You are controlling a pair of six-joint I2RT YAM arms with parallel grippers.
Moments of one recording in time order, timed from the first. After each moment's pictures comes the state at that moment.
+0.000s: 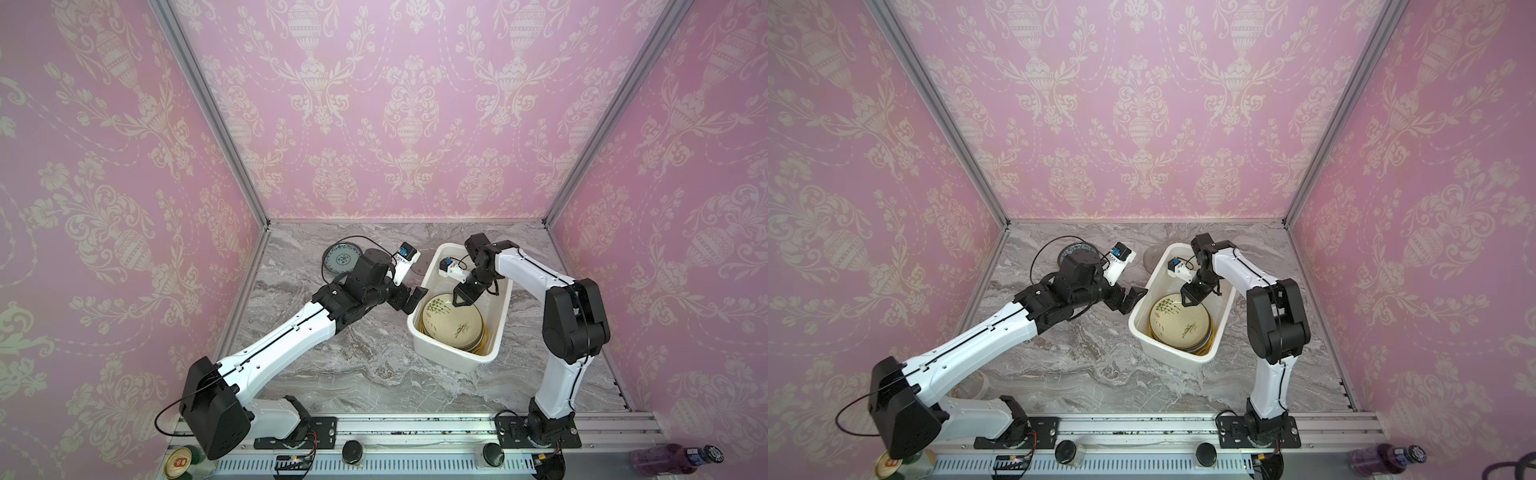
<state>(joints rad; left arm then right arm) -0.72 1.33 1.14 -0.36 0.11 -0.02 0.26 1.89 1.45 -1.00 -0.30 -0.53</state>
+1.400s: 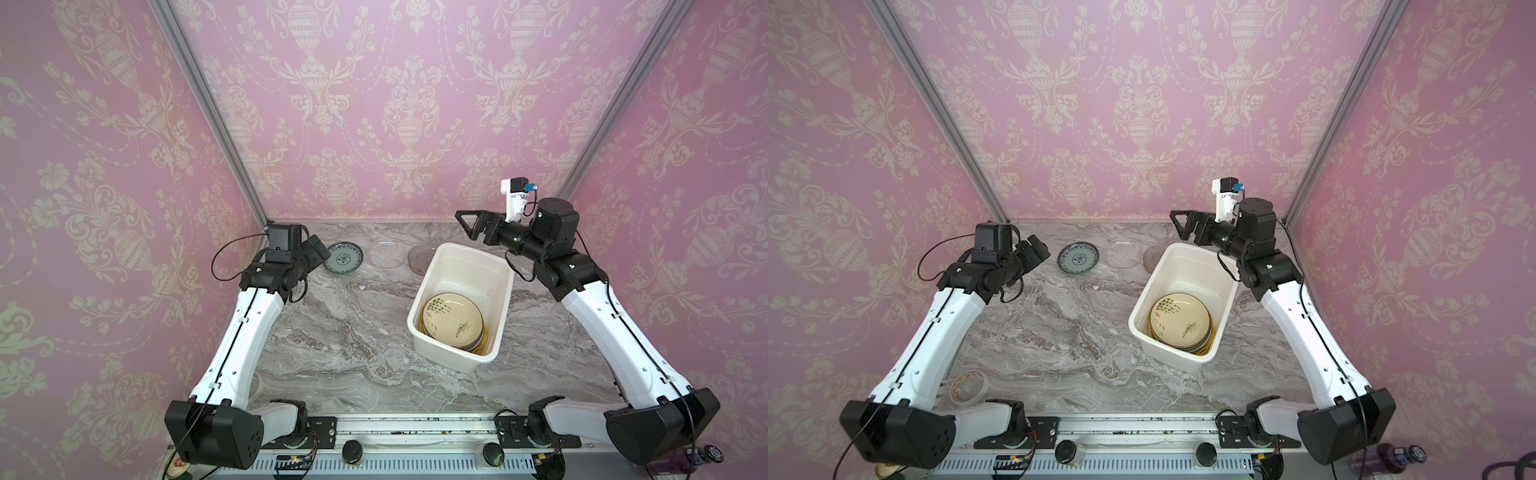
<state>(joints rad) -0.04 1.29 1.26 -0.75 -0.05 -0.78 0.29 1.30 1.37 -0.28 -0.40 0.56</state>
